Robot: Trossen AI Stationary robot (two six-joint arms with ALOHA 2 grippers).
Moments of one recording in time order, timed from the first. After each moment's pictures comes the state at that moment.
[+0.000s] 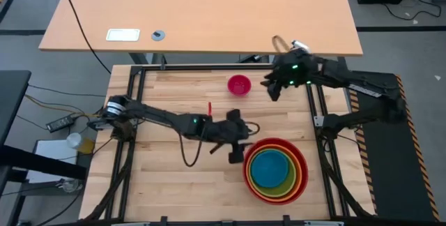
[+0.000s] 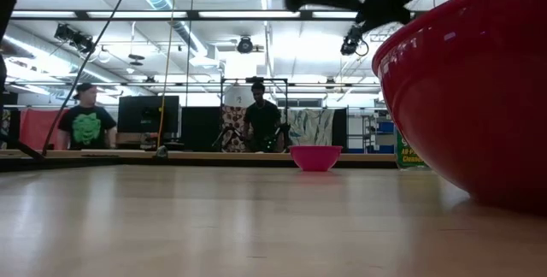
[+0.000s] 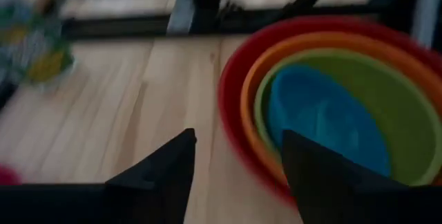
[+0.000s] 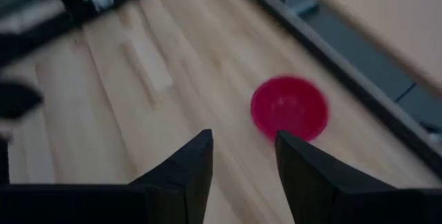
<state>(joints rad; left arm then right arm) -0.20 1.85 1.57 -0.27 -0.27 -0.07 -0.38 1.17 1.24 -0.78 0.00 0.23</state>
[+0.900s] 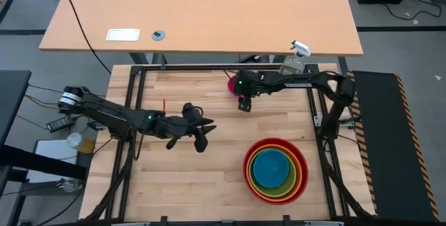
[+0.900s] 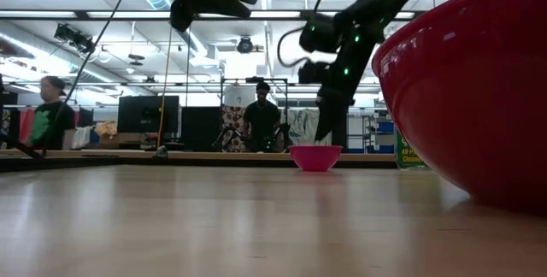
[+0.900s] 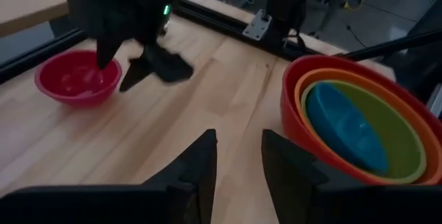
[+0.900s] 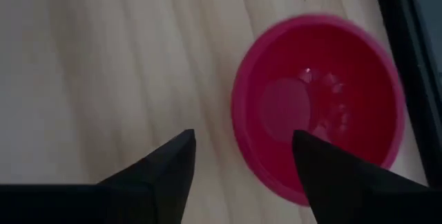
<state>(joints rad) -0.25 1.29 0.92 -0.07 -0.50 -0.49 -0.38 1.79 1.22 -0.52 0.12 -0.18</state>
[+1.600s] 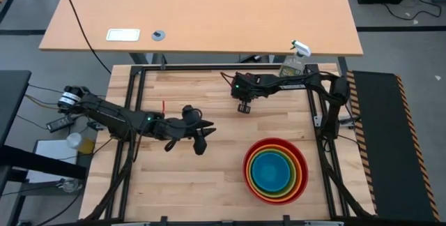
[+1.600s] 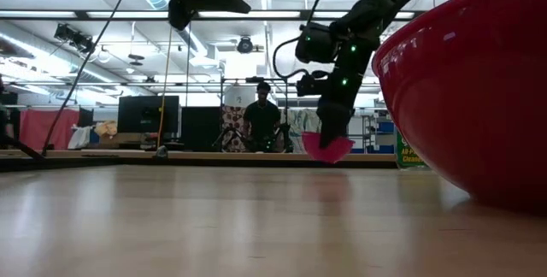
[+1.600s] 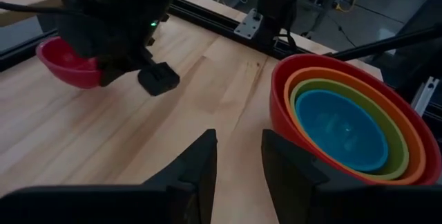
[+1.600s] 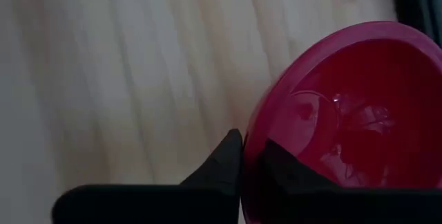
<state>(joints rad) -0.27 1.29 0.92 -0.06 -0.50 -0.51 -0.36 1.85 1.22 -0.51 0.18 -0.19</state>
